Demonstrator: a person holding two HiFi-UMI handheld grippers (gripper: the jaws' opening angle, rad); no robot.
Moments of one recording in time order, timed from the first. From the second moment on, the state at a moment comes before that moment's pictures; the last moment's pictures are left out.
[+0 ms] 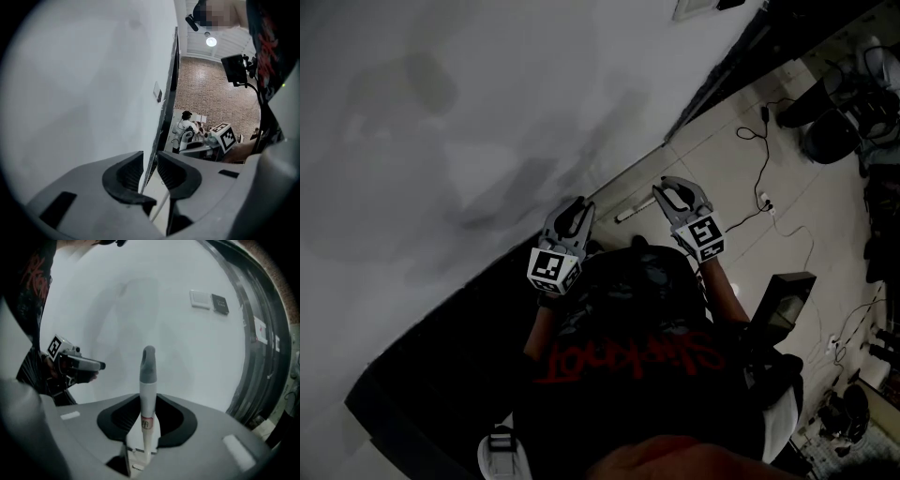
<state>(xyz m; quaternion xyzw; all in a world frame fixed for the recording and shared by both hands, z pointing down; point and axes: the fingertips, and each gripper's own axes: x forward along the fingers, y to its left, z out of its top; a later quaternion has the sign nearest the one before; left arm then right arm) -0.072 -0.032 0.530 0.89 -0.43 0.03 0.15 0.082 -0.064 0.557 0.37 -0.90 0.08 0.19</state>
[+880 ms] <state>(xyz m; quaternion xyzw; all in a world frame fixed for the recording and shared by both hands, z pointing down) -0.146 0.004 0.539 0.83 -0.53 0.04 0.18 -0.020 -0.190 0.738 0.35 -0.88 0.15 0.28</state>
